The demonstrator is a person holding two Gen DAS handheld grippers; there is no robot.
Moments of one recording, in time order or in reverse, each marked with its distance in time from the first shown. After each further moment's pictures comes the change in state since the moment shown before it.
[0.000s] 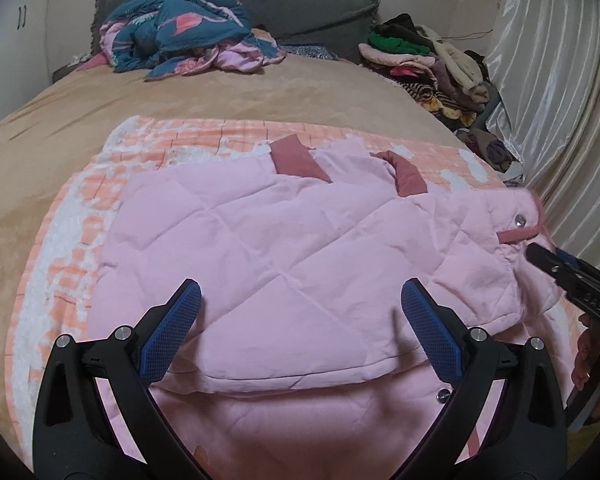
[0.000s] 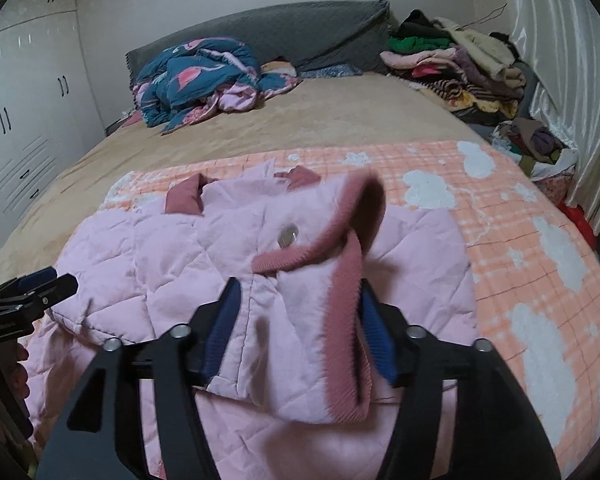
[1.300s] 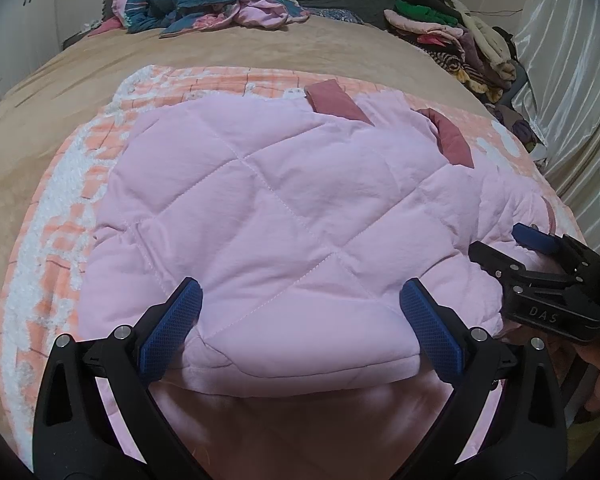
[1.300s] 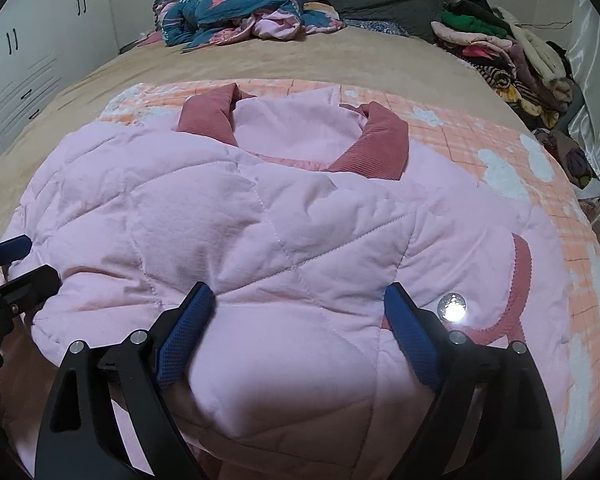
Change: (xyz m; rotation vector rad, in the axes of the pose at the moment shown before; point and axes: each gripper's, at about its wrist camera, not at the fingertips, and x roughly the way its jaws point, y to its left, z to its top) left arm 0.034 0.022 -0.017 -0.036 0.130 0.056; right arm 0.109 0.070 -0.012 -0.174 0.234 0.022
